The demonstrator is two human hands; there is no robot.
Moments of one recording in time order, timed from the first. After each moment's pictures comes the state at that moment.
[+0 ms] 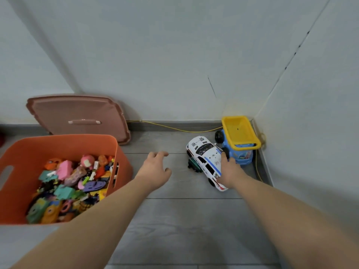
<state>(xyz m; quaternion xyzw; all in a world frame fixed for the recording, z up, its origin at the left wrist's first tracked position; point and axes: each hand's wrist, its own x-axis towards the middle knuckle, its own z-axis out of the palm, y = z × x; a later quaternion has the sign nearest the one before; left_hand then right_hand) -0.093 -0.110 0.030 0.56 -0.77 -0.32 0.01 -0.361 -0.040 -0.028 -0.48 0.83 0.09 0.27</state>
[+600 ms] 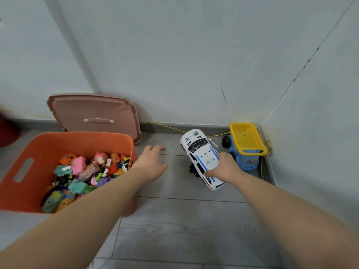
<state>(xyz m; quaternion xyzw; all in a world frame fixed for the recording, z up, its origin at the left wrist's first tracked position) -0.051 -0.130 0.061 0.56 -0.77 -0.30 0.03 -0.313 -0.058 0.017 -0.47 0.82 -0.08 0.30</state>
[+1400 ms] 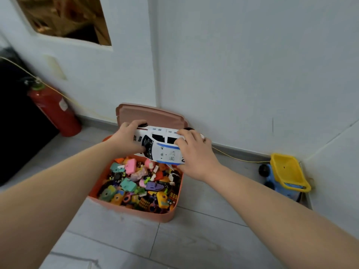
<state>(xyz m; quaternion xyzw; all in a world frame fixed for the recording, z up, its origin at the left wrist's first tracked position) 0.178 -0.205 0.174 0.61 -0.73 -0.28 0.13 -0.070 -0.140 0.159 -0.83 0.56 -0.07 -0.03</state>
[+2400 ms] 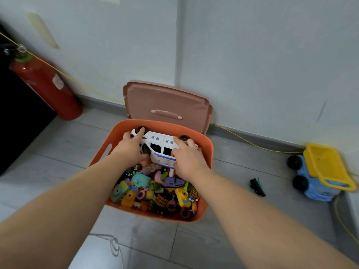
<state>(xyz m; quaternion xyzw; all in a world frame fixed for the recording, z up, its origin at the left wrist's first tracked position) 0.241 -0.252 0.032 0.69 -0.68 -0.25 -0.04 0.029 -0.197 0.042 -0.78 0.60 0.05 0.14</state>
